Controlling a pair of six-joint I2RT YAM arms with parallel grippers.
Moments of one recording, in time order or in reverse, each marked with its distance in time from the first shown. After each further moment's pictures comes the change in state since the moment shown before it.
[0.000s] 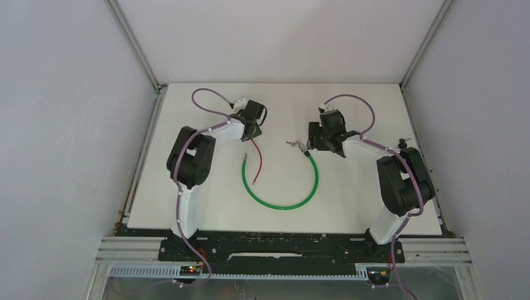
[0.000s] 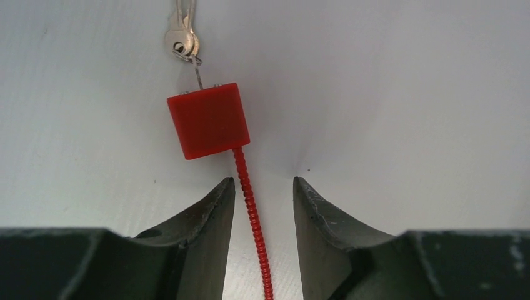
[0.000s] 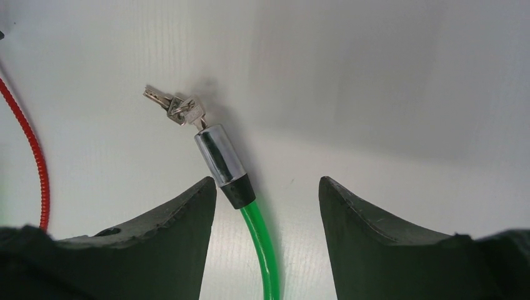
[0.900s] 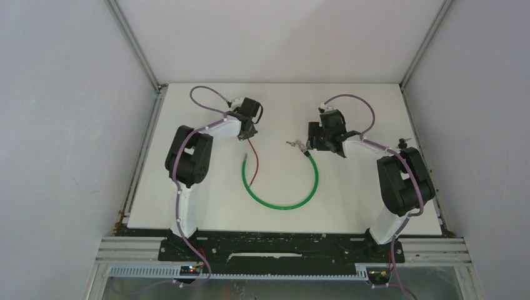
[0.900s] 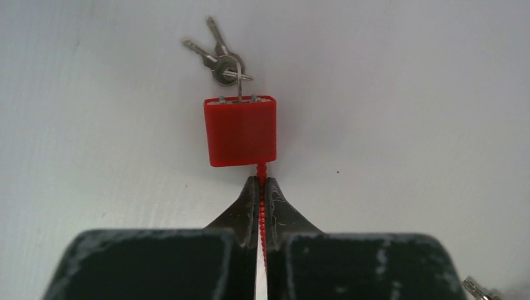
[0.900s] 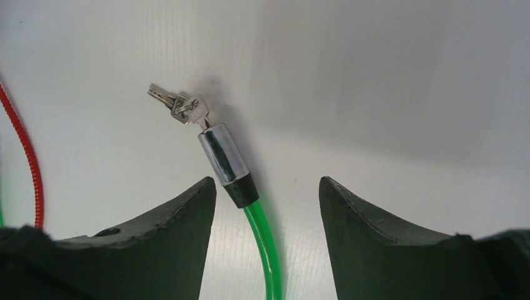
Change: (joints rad) left arm 0.034 -0.003 0.012 -0.055 0.036 0.063; right arm -0.003 0.000 0.000 0.000 -0.015 0.003
